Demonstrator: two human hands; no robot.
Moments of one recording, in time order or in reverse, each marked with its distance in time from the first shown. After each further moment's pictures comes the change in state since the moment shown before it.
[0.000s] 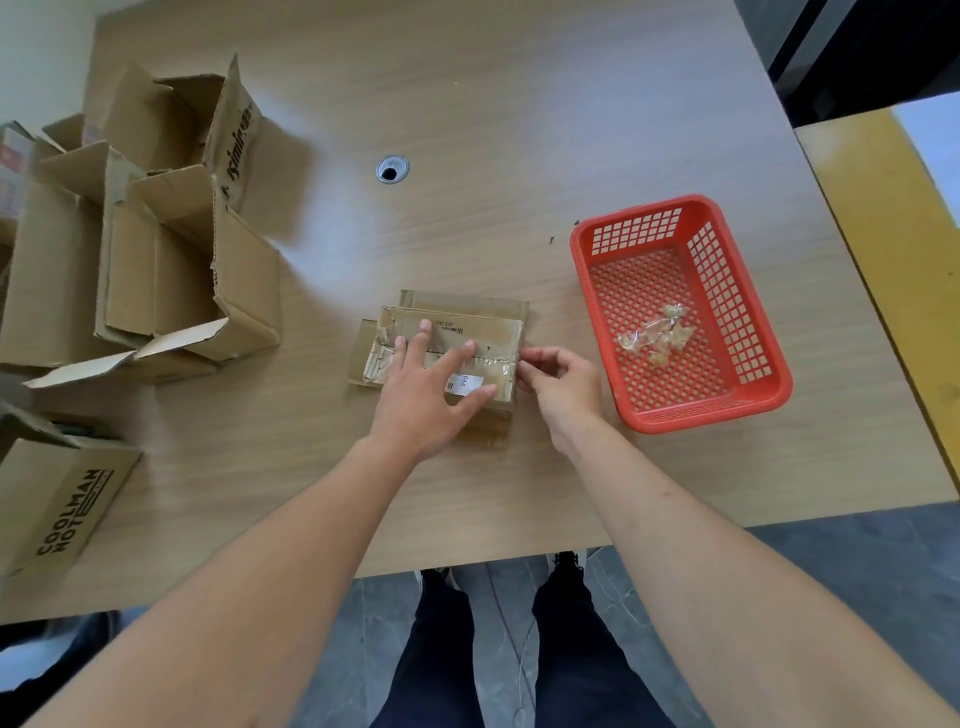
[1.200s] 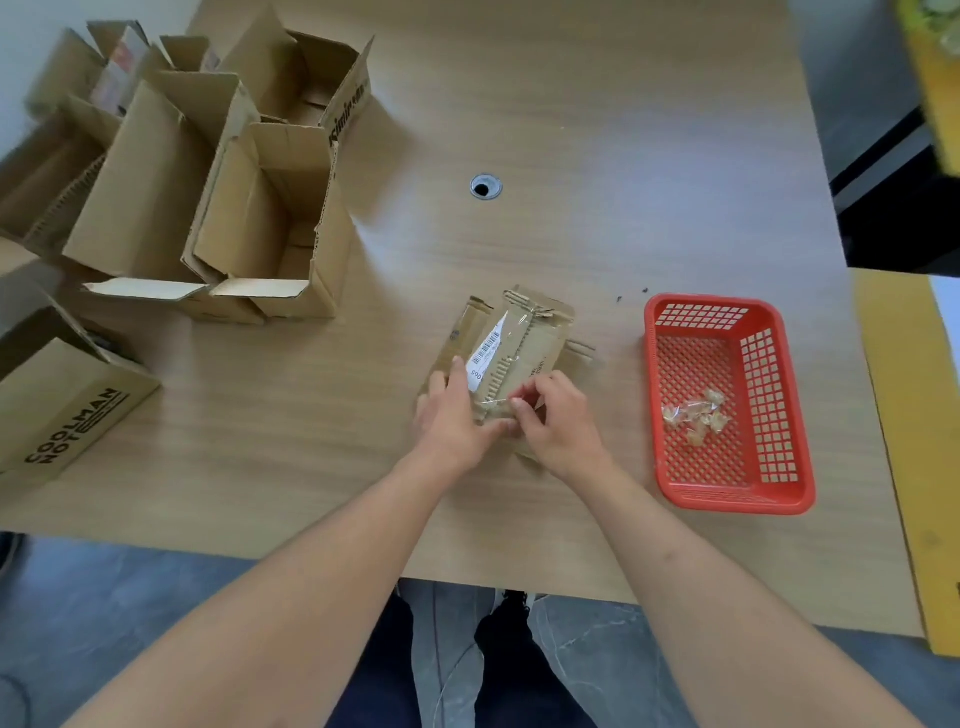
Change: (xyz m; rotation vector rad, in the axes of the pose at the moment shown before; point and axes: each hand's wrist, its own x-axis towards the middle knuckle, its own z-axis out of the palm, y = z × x) left_hand -0.002 -0.030 0.010 -0.369 0.051 -0.323; right_hand -0.020 -0.019 0.040 -0.983 -0.344 -0.635
